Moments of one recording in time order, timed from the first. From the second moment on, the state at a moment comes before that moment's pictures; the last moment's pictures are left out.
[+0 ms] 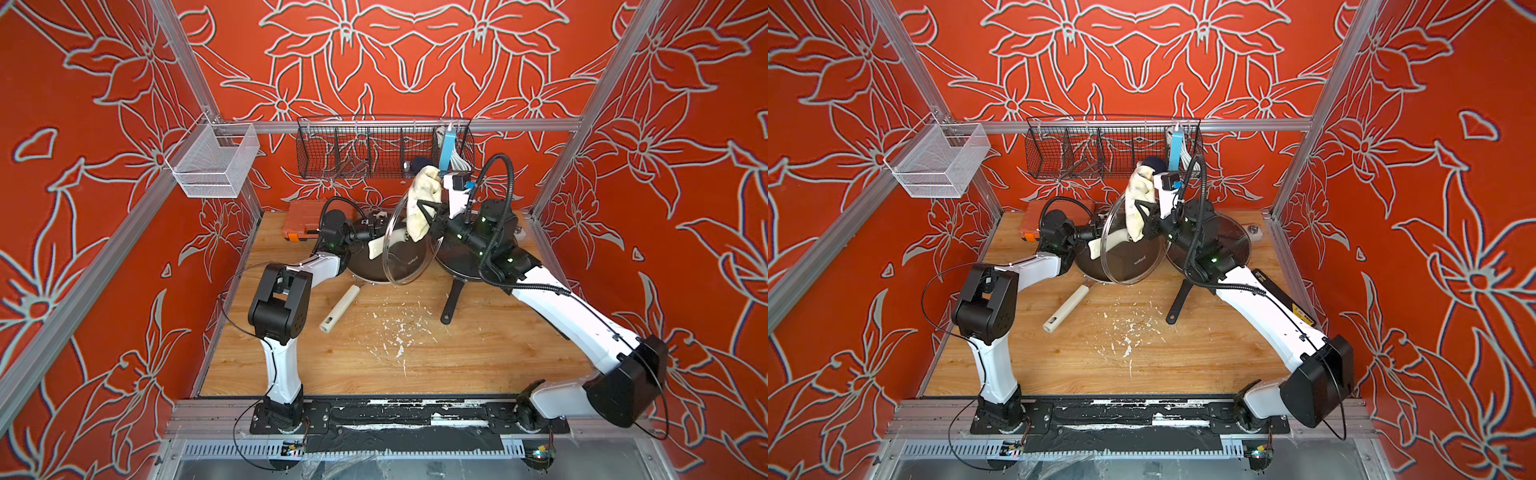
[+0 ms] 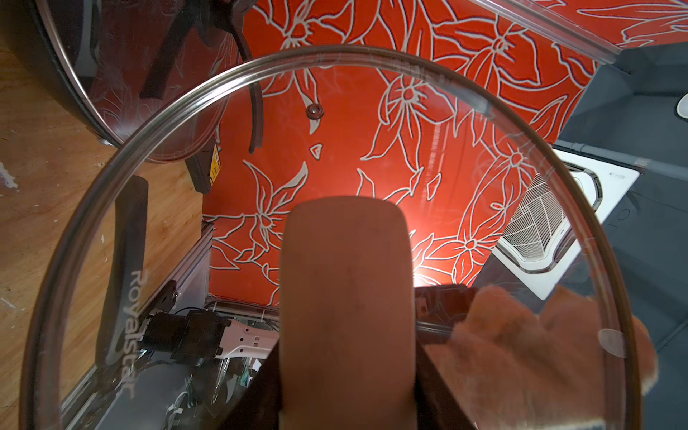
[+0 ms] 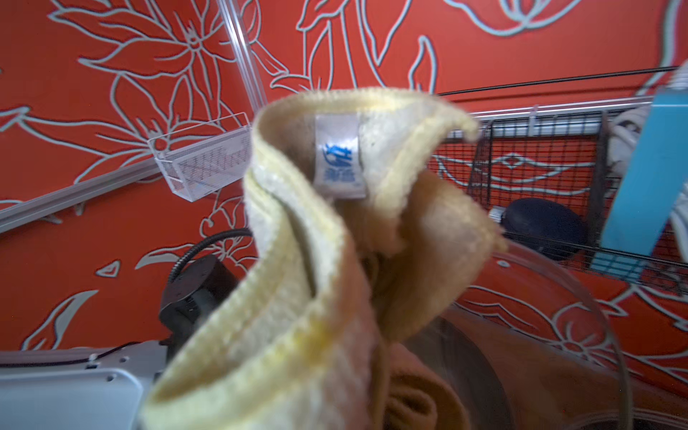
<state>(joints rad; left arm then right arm) -0.24 1.95 1.27 0.98 1.23 -2.10 0.56 1.40 1.32 0.09 -0.18 0.21</state>
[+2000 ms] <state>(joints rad) -0.27 1.95 1.28 1.10 1.27 -2.10 0.29 1.51 1.21 0.10 -0.26 0.23</state>
